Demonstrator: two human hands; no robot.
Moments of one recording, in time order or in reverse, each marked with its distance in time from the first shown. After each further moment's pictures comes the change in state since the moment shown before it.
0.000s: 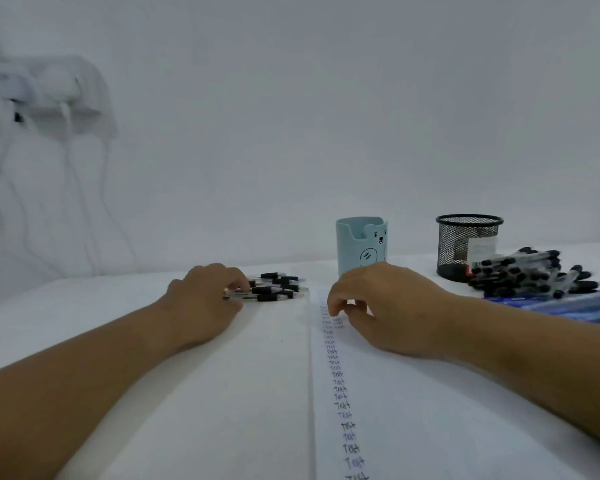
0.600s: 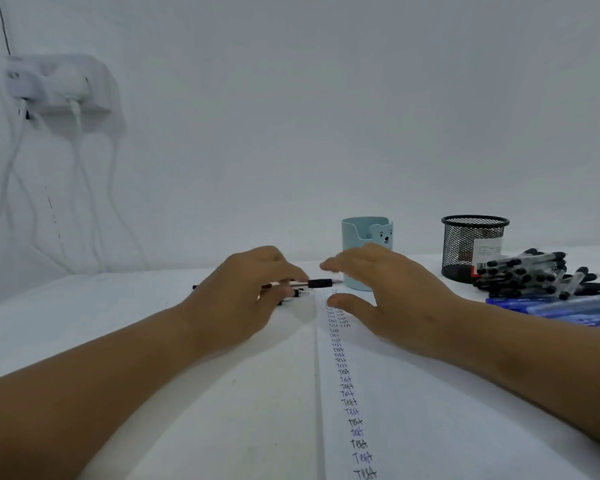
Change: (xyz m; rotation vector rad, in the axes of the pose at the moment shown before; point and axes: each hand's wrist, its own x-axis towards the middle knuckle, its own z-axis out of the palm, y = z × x) left_hand -0.010 0.034 -0.002 -0.223 0.276 0.591; right_hand 0.003 -0.008 0.002 0.006 0.182 0.025
